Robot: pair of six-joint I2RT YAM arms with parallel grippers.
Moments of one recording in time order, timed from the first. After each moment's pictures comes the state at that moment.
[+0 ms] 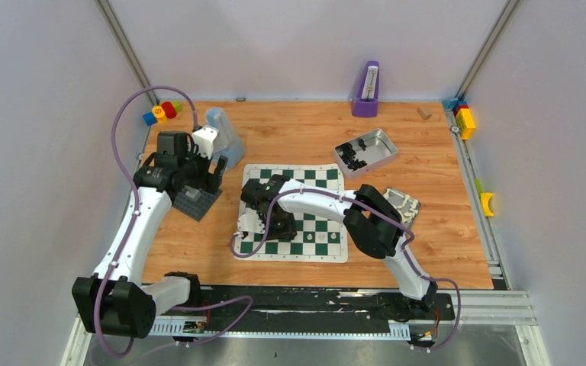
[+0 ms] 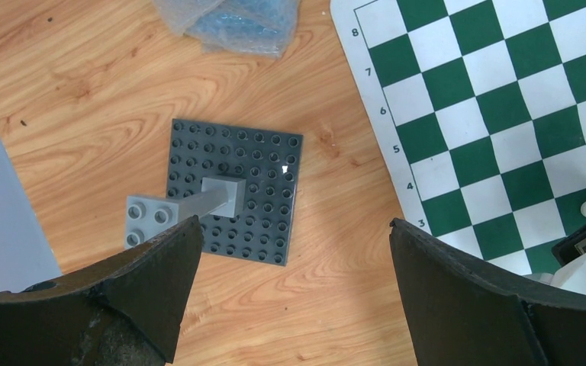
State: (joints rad) left arm -0.09 1.14 1.05 -0.71 0.13 0.28; right arm 1.07 2.19 1.76 -1.11 -0.10 -0.74
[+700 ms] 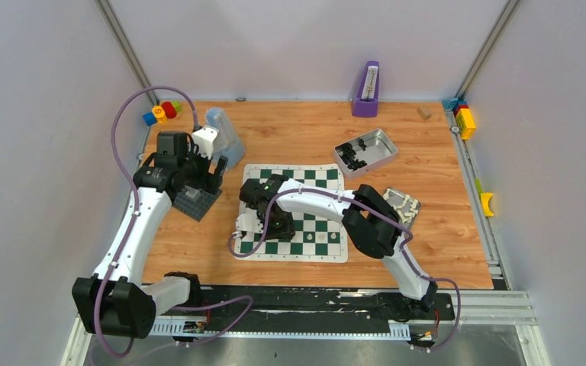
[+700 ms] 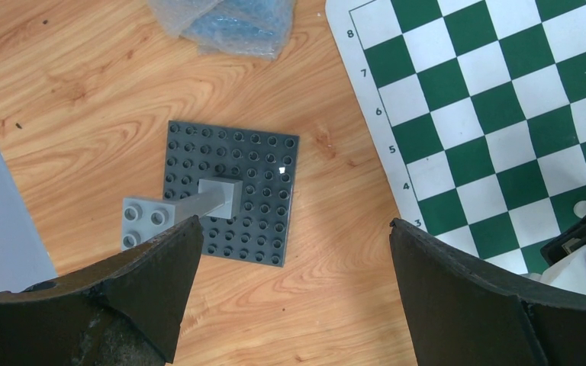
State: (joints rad) left arm -0.09 1.13 1.05 -0.71 0.15 0.28; right arm 1.07 2.21 1.79 -1.11 -0.11 -0.74
